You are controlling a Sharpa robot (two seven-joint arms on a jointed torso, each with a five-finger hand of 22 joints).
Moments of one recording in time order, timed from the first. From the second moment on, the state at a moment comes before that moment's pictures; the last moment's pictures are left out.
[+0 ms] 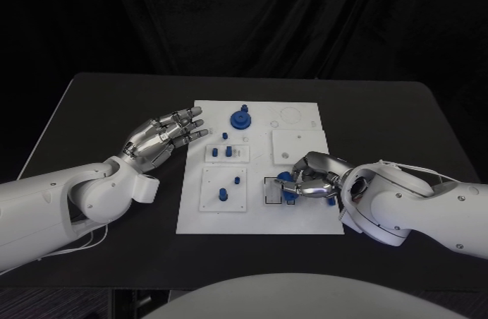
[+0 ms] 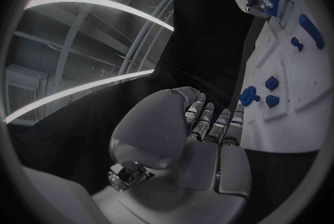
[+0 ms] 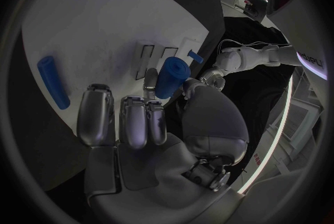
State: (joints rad) left arm 1.16 -0.99 -0.21 1.58 0.06 0.12 0.61; left_hand 1.49 0.14 0.41 0.15 0.52 0.50 0.16 0.07 0.07 0.15 0.16 0.30 0.04 0.13 0.27 0.08 0.03 0.08 0.17 0.29 0.07 0.19; right arm 1.19 -1.02 -0.25 1.95 -1.19 -0.42 -0.48; right_hand 0.90 -0.08 0.25 0.29 0.46 0.94 0.00 0.69 0.79 1.47 -0.08 1.57 1.31 1.47 -0.13 1.47 1.31 0.07 1.47 -0.02 1.30 1.31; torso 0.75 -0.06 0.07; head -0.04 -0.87
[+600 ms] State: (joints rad) left arm 1.16 -0.98 -0.21 1.56 0.06 0.13 0.61; left_hand 1.49 0.14 0.41 0.15 0.52 0.50 0.16 0.07 0.07 0.15 0.16 0.30 0.04 0.13 0.27 0.08 0.03 0.08 0.17 0.29 0.07 0.19; right arm 1.19 -0.99 -0.25 1.93 -1.17 -0.41 -0.48; right_hand 0.78 -0.04 0.13 0.29 0.25 0.96 -0.01 0.65 0.82 1.47 -0.08 1.57 1.31 1.47 -0.13 1.45 1.31 0.07 1.47 -0.02 1.28 1.31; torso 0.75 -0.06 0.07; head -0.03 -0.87
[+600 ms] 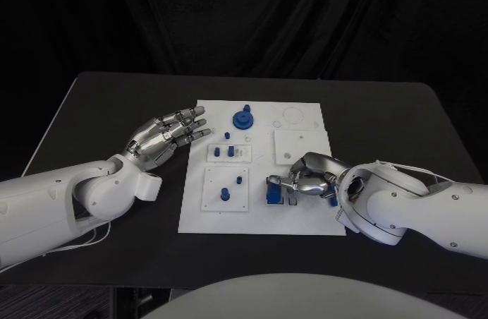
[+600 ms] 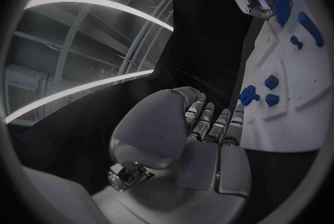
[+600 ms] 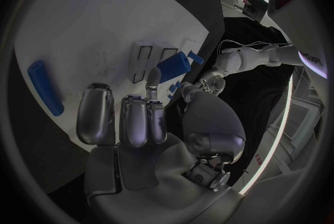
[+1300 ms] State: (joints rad) left arm 1.16 -0.98 -0.21 1.56 0.06 0.13 0.60; left_hand 1.49 0.14 0.41 0.15 0.52 0.50 0.16 0.07 0.07 0.15 0.16 0.30 0.04 0.13 0.27 0.08 0.03 0.08 0.17 0.29 0.07 0.19; right arm 1.19 -1.01 -0.25 1.95 -1.18 -0.41 -0.46; right_hand 0.92 -0.03 0.06 0.27 0.31 0.96 -0.01 0.63 0.85 1.47 -0.08 1.57 1.31 1.47 -0.13 1.45 1.31 0.07 1.47 -0.02 1.27 1.31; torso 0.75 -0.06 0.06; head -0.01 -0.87
